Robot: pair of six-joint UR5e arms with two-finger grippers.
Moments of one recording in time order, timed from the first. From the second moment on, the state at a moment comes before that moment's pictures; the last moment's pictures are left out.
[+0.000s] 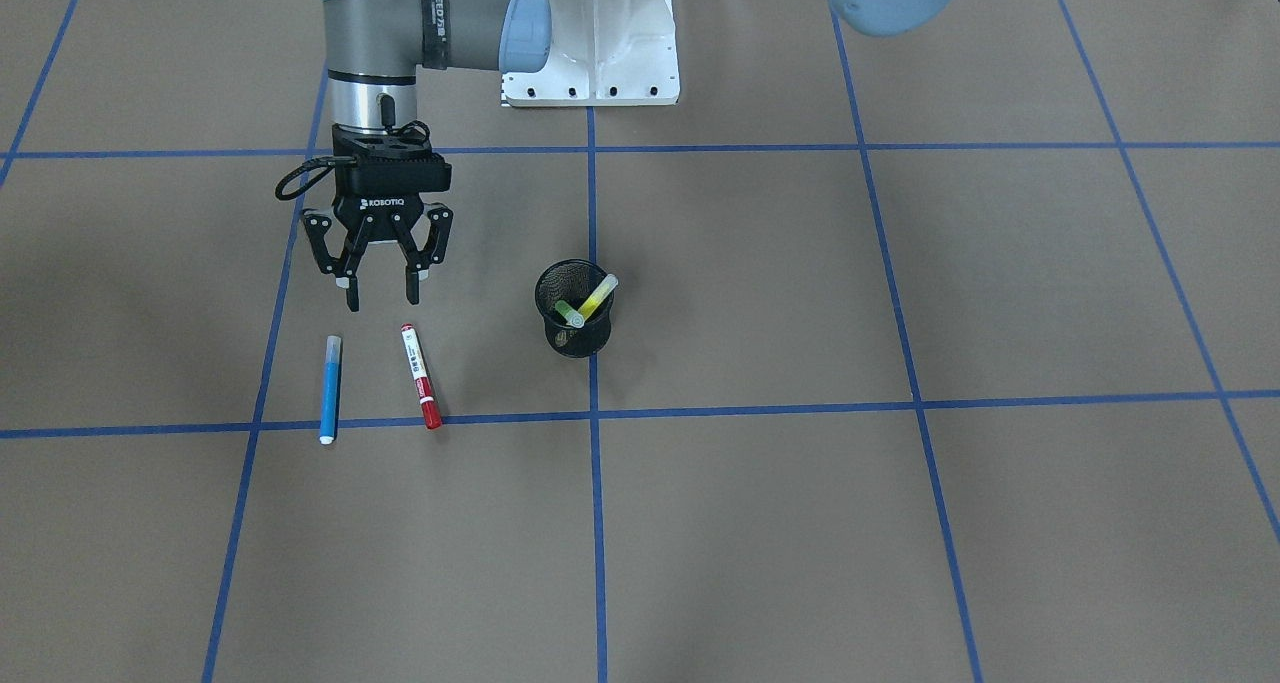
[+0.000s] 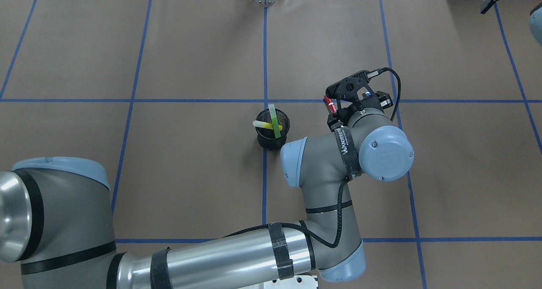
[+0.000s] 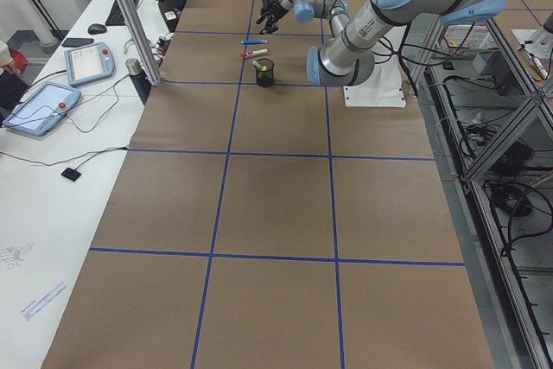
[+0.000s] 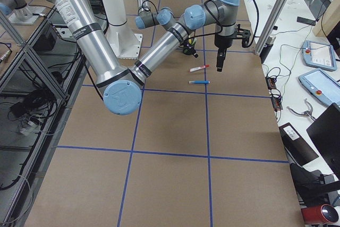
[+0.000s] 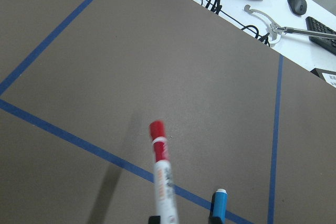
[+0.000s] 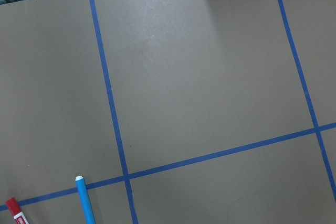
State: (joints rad) left arm -0.30 -2.86 -1.04 -1.88 -1.08 -1.77; right arm 1.30 -1.08 1.88 -2.02 2.18 0.66
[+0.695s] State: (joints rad) left arm -0.38 -2.65 -1.42 -1.81 -1.30 -1.57; right arm 1.31 -1.07 1.87 -2.02 2.30 0.68
